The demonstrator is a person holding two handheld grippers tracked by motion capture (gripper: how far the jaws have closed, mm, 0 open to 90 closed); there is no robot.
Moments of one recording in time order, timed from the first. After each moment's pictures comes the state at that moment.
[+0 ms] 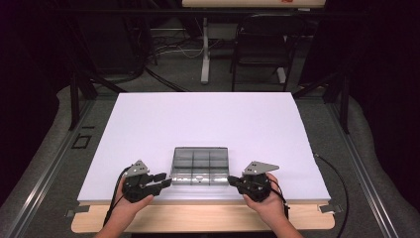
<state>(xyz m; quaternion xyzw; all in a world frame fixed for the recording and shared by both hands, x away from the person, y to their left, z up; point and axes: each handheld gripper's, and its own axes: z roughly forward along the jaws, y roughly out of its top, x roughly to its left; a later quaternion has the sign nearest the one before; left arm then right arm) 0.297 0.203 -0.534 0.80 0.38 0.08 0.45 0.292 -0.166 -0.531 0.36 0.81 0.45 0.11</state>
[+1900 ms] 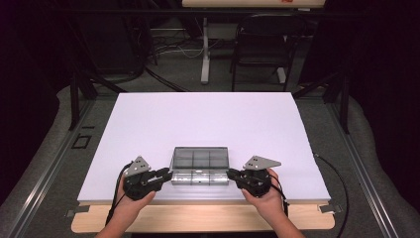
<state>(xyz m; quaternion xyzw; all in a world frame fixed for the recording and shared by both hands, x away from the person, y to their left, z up) 0.294 0.193 -0.512 0.80 0.37 0.12 0.46 0.298 -0.164 -0.516 0.36 0.79 0.47 0.14</state>
